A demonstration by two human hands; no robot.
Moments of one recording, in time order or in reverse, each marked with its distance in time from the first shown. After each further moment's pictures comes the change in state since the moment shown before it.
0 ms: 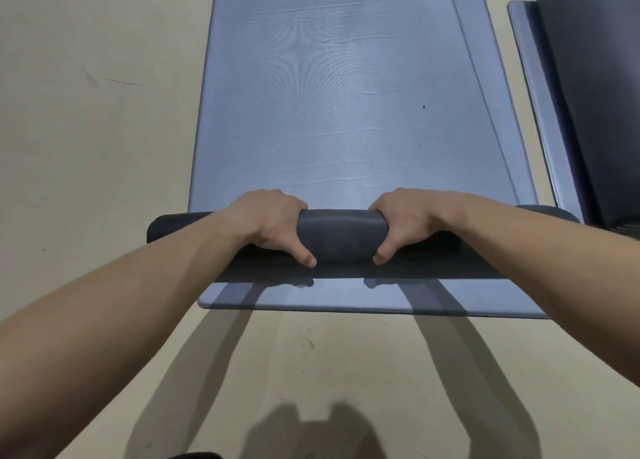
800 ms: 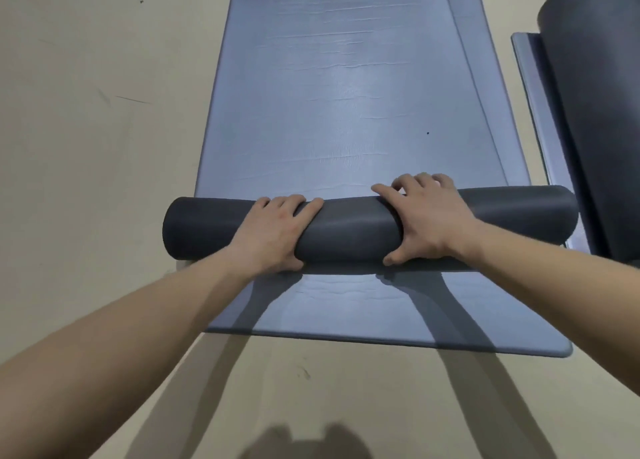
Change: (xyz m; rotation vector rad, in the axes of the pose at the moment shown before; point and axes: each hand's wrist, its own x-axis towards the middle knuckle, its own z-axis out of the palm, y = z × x) left_hand 0.020 -0.014 0.033 0.205 0.488 0.093; right_hand 0.013 0.036 -0.001 -0.439 0.518 0.064
